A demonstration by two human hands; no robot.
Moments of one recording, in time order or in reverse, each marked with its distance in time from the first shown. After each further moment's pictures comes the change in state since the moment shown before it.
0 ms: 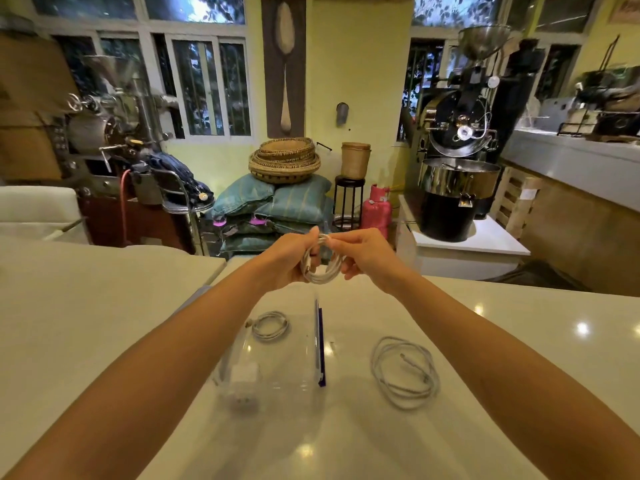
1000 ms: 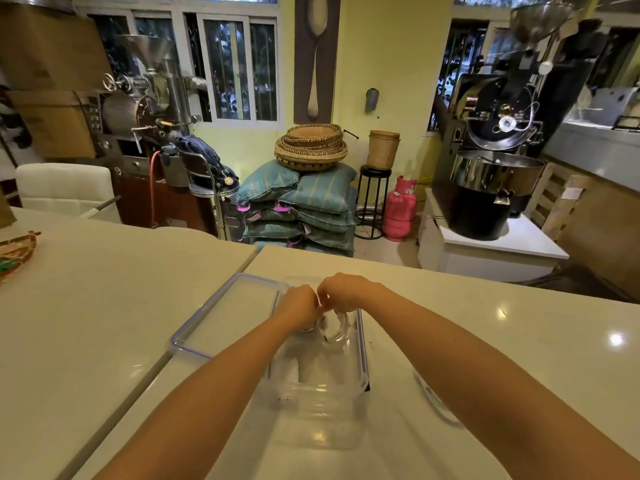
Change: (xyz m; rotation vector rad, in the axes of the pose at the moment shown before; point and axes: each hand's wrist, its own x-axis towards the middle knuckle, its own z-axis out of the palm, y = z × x) left_hand 0.012 -0.107 -0.038 0.968 0.187 -0.195; right_hand 0.053 0.061 0.094 -1.336 -0.631 0.084
